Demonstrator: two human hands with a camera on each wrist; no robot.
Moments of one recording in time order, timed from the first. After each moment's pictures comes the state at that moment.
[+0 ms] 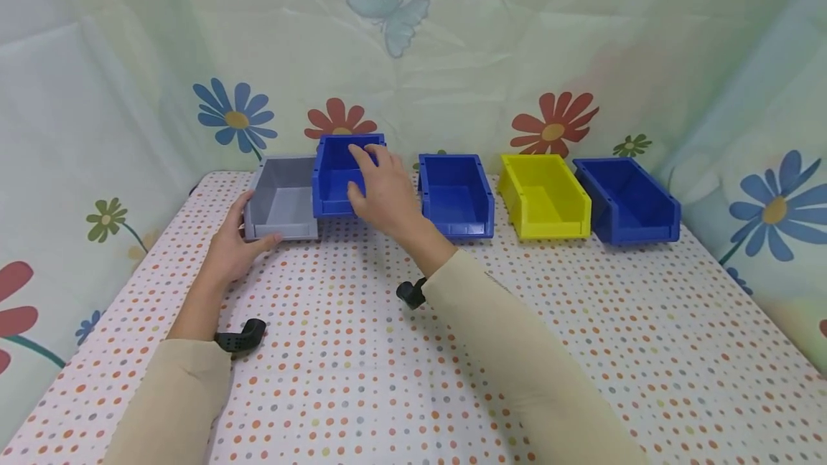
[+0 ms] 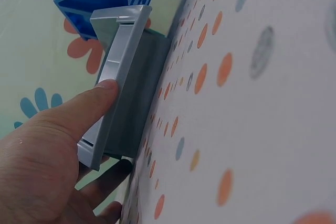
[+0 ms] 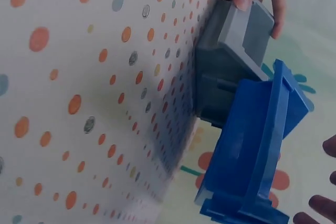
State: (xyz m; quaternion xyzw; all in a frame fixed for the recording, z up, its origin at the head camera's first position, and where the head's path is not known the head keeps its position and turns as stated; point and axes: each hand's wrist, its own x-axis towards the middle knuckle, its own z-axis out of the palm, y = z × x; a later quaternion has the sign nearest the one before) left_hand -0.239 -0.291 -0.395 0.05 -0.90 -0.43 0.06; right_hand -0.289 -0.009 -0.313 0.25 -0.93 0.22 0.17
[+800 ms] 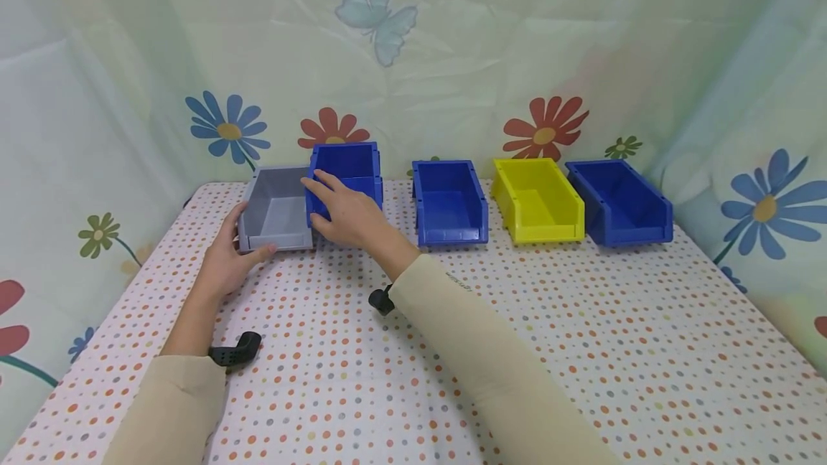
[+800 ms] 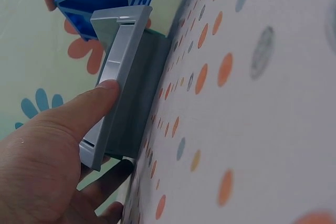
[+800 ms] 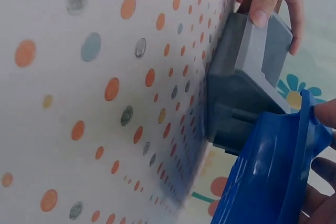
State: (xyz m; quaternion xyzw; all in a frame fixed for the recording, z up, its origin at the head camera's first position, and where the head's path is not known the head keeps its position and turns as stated) left_hand -0.237 -0.292 -0.396 0.03 -0.89 -0.44 0.05; right_hand -0.296 -0.047 -0.327 0.32 -0.93 0.17 0.04
